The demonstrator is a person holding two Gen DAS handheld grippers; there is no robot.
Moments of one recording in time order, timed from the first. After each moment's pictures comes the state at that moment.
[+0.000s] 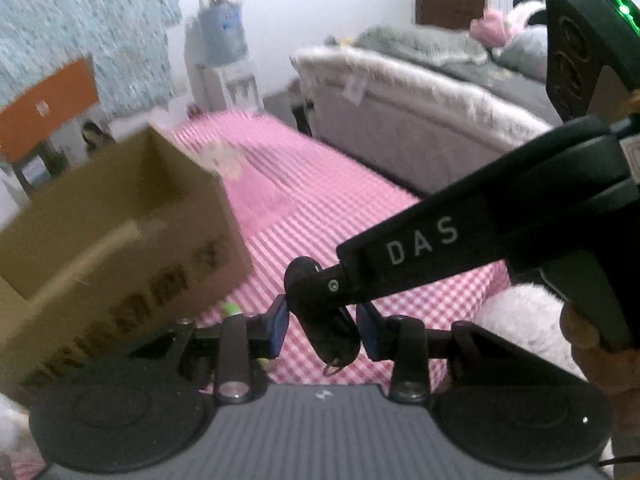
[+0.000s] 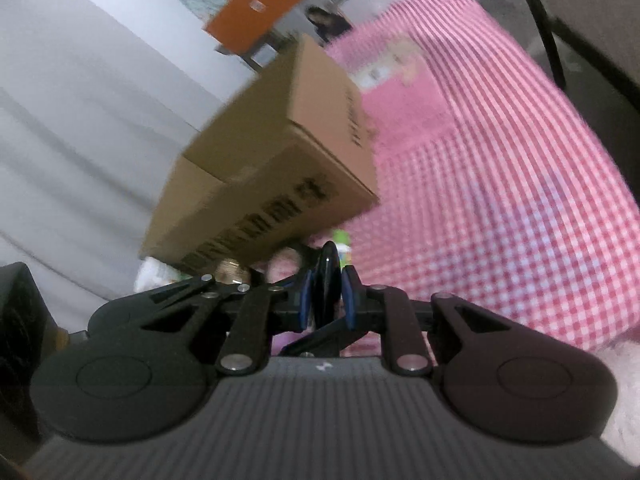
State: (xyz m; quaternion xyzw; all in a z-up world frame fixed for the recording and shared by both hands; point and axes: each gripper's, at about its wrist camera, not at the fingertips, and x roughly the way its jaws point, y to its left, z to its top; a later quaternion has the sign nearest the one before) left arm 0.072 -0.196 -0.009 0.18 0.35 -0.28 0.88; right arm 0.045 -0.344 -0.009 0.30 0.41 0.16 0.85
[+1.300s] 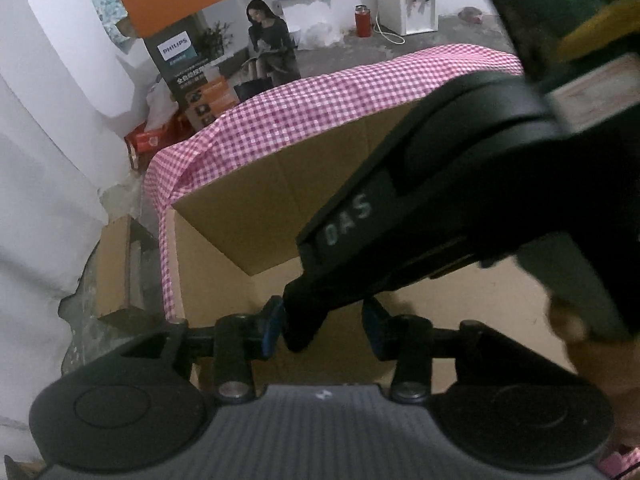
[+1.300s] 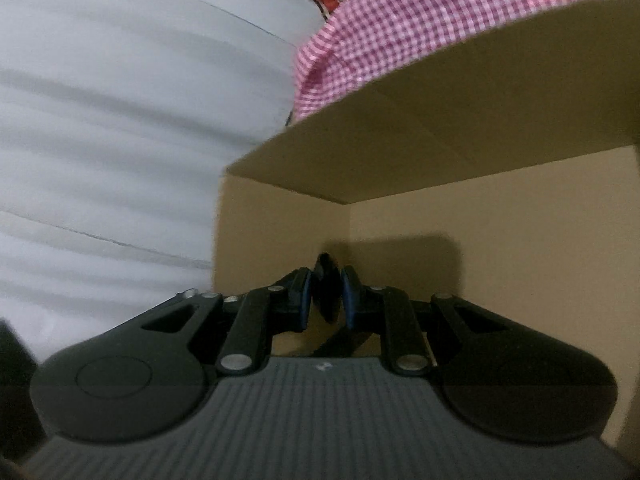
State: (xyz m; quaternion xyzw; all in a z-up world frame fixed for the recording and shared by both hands) left arm 0.293 0.002 0.008 0.16 0.49 -0.08 0.85; right arm 0.381 -0.097 -0.037 0.30 0.58 0.28 0.70
